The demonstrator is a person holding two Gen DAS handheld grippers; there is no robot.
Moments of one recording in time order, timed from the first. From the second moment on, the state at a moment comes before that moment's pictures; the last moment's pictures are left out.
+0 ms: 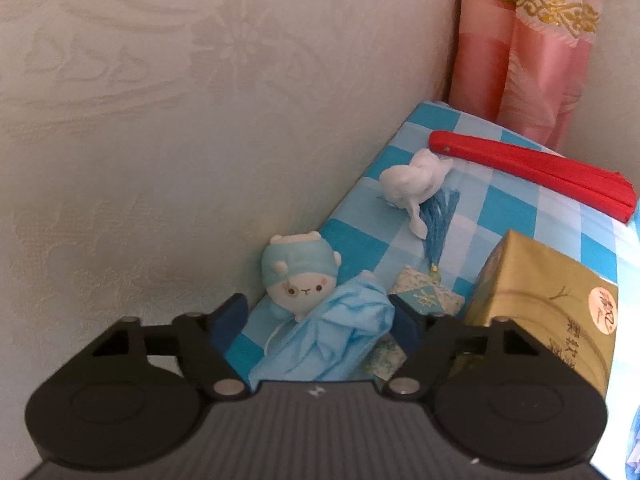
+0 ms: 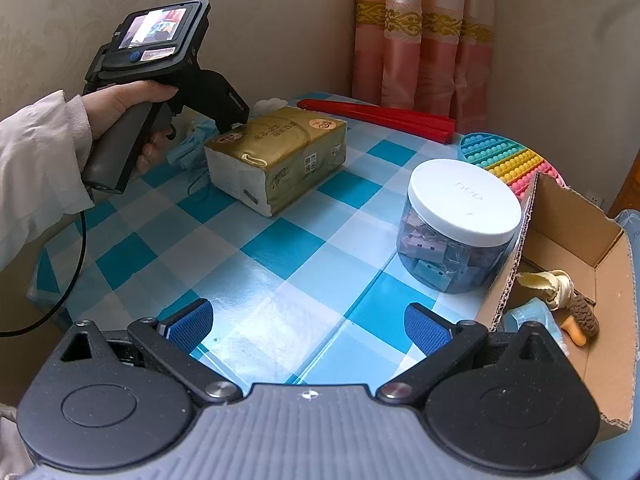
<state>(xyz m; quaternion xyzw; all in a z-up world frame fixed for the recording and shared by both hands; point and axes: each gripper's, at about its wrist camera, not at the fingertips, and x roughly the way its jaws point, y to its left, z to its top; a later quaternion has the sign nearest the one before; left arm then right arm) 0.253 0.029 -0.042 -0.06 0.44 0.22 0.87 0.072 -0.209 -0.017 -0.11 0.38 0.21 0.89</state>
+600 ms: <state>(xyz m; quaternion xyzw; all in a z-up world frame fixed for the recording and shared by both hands) 0.220 0.032 -0.032 -0.08 0.43 0.17 0.88 0.064 -0.198 -0.008 -0.12 0.38 0.21 0.89</state>
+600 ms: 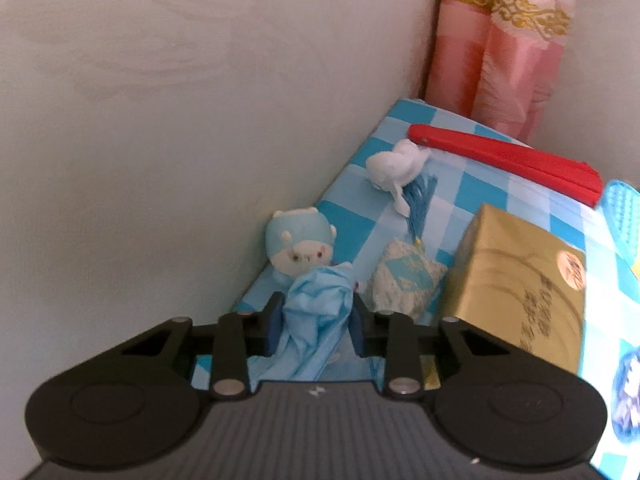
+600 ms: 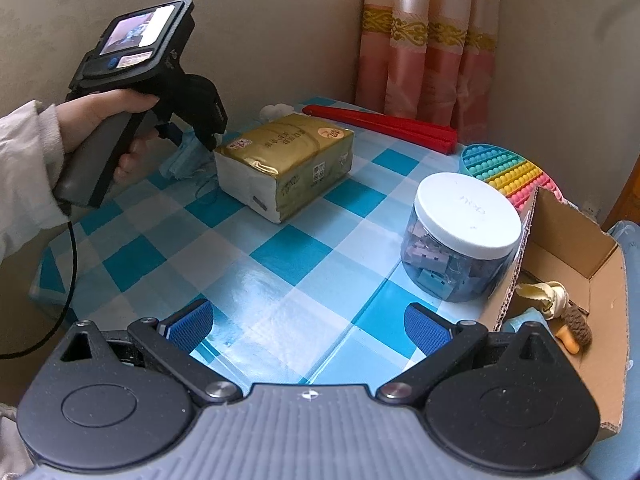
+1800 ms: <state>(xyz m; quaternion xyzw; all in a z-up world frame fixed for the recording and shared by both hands) 0.085 0.029 -0.016 -0.02 0.41 0.05 0.91 0.183 -0.099 0.021 -0.20 0.34 0.32 0.86</state>
